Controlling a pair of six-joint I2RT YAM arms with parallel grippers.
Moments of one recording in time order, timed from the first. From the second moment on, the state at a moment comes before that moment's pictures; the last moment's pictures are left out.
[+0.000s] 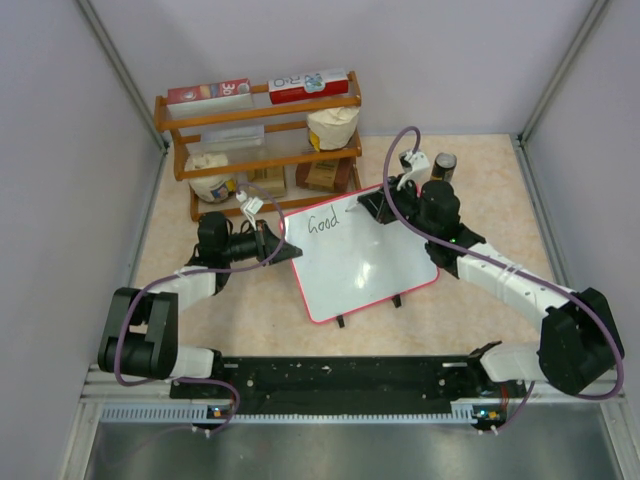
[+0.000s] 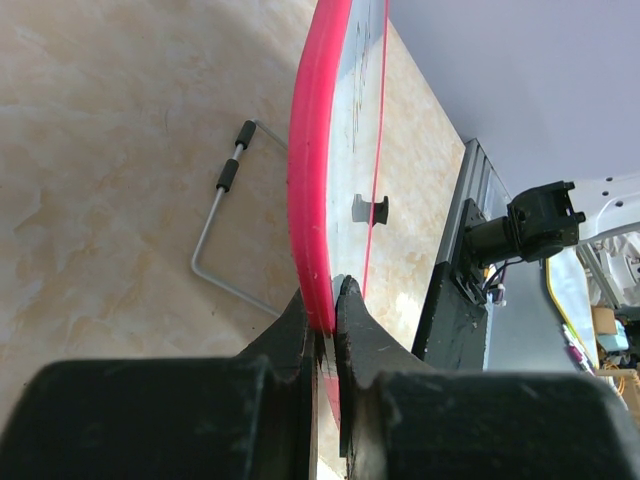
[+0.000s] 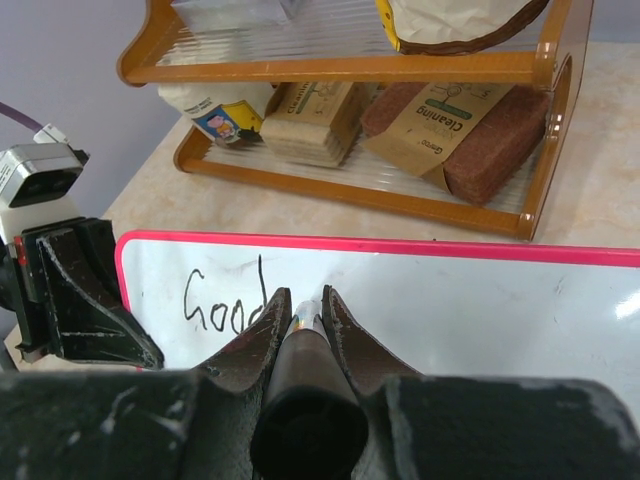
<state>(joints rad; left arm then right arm) -0.13 1.38 0.52 0.53 1.06 -0.50 0.53 1.30 0.86 0.32 -0.18 0.39</state>
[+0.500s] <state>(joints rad) -0.13 1.38 0.51 0.52 1.05 -0.50 0.53 1.29 0.86 0.30 -0.12 0.39</state>
